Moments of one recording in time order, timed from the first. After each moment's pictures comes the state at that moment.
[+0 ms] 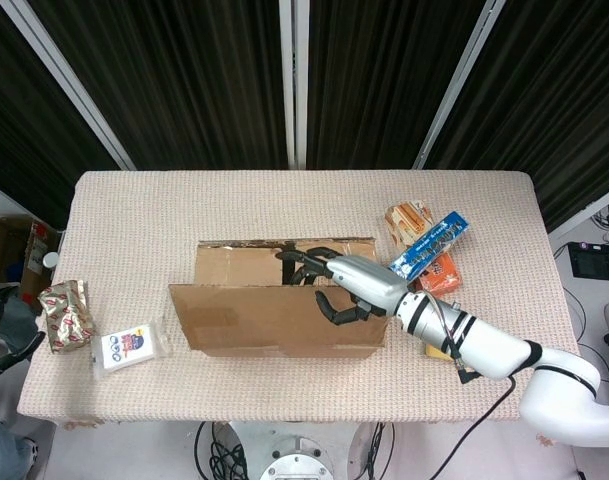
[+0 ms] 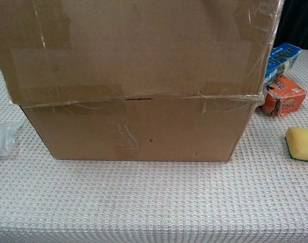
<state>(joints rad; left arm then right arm) -0.07 -1.10 -0.08 -1.53 1.37 1.43 -0.16 0.86 -0.82 0.49 -2.06 -1.44 0.46 0.83</state>
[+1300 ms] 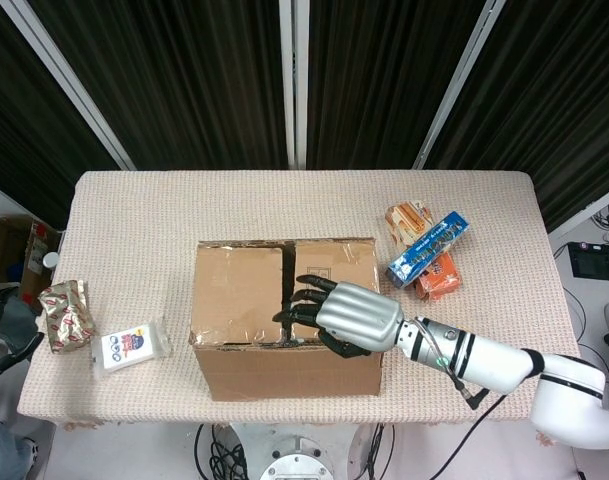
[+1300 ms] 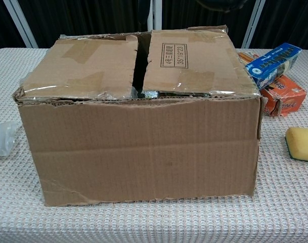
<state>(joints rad) -0.07 -1.09 -0.08 -1.53 1.37 1.42 -0.19 0.97 -0.82 0.25 -2.02 -1.77 0.65 0.42</state>
